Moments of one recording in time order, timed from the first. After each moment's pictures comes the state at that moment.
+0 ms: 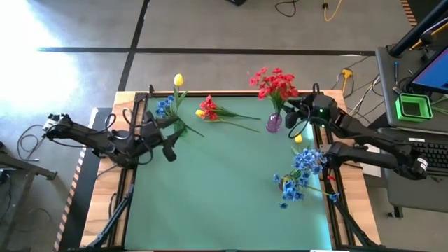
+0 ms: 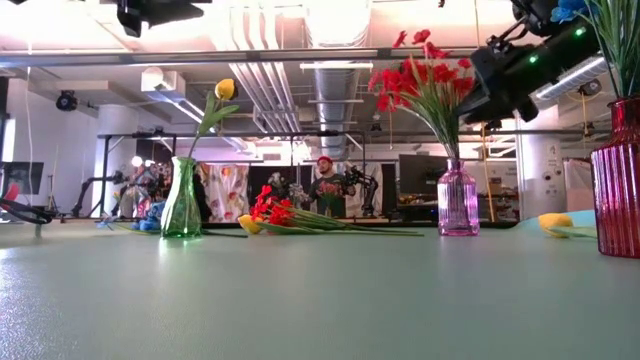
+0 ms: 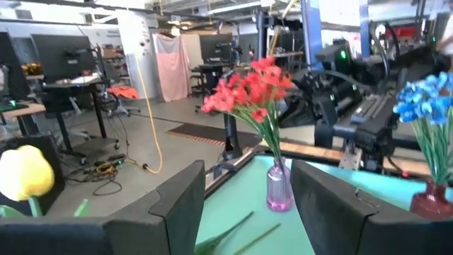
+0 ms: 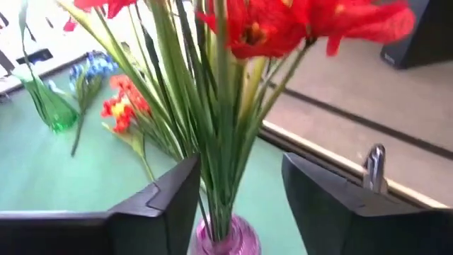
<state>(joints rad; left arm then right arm) -0.31 0.73 0.56 0.23 -0.88 0.07 -0.64 0.72 0.53 -0.19 0.10 0.18</state>
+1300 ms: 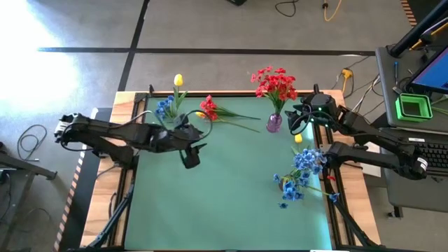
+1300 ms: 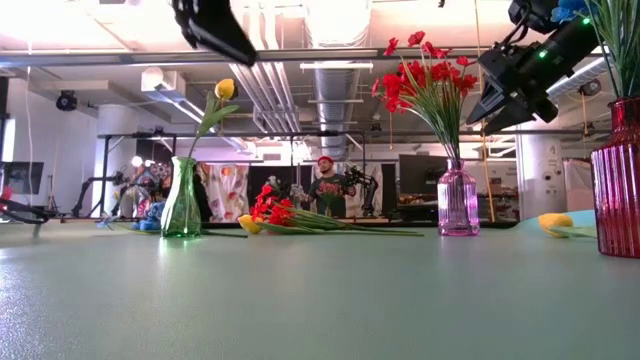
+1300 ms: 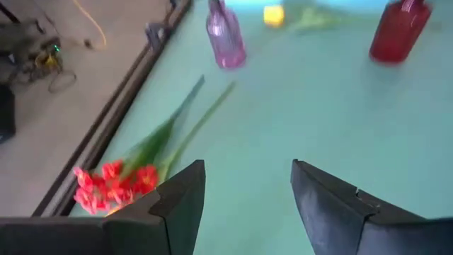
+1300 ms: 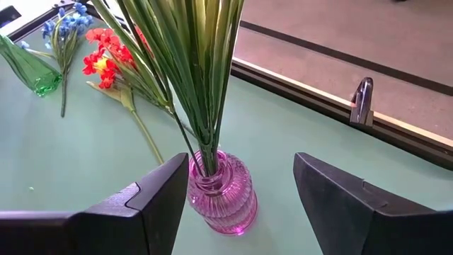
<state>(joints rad) -0.13 1.24 1.09 -0.59 -0.47 -0.14 -0.64 0.72 0.62 -0.48 0.10 0.28</state>
